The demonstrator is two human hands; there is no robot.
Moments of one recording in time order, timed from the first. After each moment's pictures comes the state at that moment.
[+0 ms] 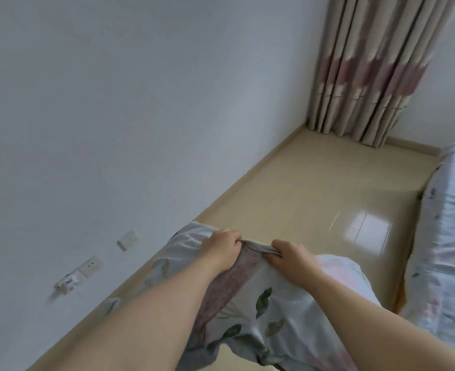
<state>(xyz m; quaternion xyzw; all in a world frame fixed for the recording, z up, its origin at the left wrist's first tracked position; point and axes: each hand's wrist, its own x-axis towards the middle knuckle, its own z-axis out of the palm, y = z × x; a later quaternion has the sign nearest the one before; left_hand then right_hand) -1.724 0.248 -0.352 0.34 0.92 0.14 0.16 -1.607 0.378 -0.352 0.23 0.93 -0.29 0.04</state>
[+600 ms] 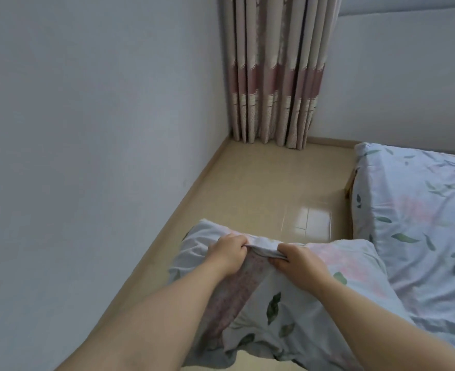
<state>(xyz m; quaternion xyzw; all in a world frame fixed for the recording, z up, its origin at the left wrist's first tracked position) -1.846 0.678 -0.362 0.49 0.83 0.10 0.22 -1.687 0.762 -0.361 0.36 0.89 -0.28 -0.01</state>
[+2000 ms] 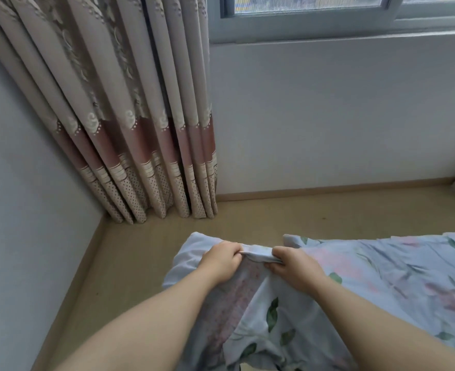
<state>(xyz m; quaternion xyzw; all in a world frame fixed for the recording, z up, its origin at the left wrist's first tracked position) -2.014 1.609 -0.382 0.64 0.71 0.07 0.29 -1.831 1.630 -0.364 0.53 0.81 -0.24 -0.02</state>
